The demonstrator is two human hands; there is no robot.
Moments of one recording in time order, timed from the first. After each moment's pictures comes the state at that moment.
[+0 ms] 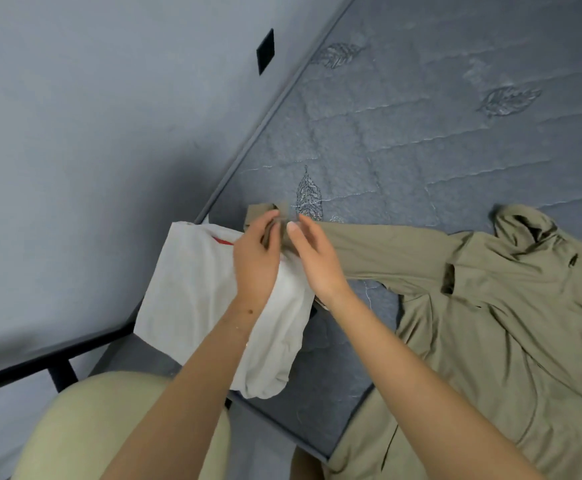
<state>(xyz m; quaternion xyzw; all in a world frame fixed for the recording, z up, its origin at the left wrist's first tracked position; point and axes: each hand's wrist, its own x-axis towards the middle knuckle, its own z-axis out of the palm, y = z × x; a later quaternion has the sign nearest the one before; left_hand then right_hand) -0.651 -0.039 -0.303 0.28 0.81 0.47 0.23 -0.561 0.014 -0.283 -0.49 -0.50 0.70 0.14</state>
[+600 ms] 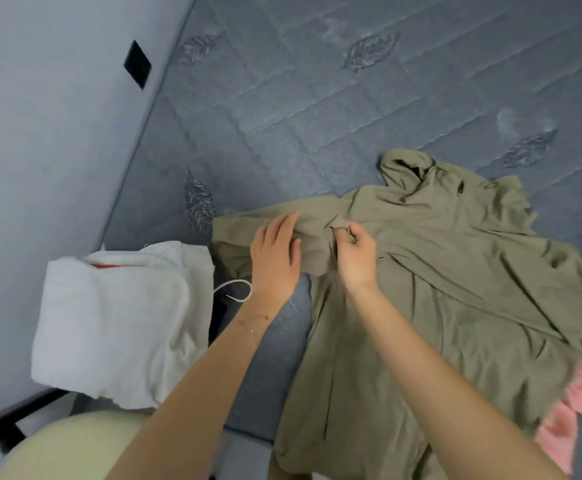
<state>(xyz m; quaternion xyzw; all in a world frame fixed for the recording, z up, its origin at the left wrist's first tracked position) -0.454 0.034 -0.316 0.55 0.77 0.24 0.23 -0.338 0.083 -0.305 -0.67 -0.40 0.53 0.33</state>
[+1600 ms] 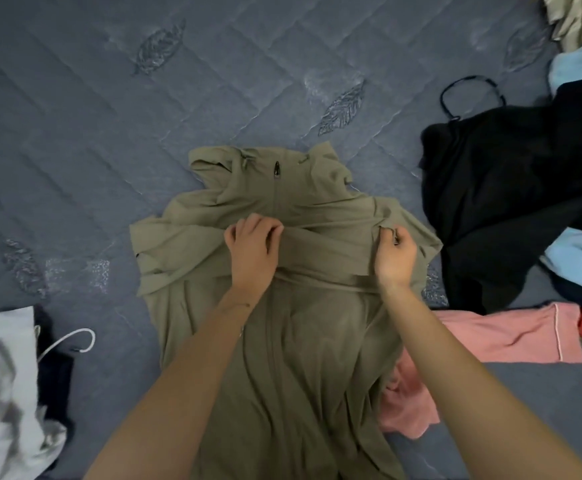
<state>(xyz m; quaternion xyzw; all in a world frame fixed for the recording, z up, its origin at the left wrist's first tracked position) -0.164 0.125 -0.351 0.66 0.70 0.21 0.19 0.044 0.127 -0.358 -0.80 -0.28 0.36 0.40</state>
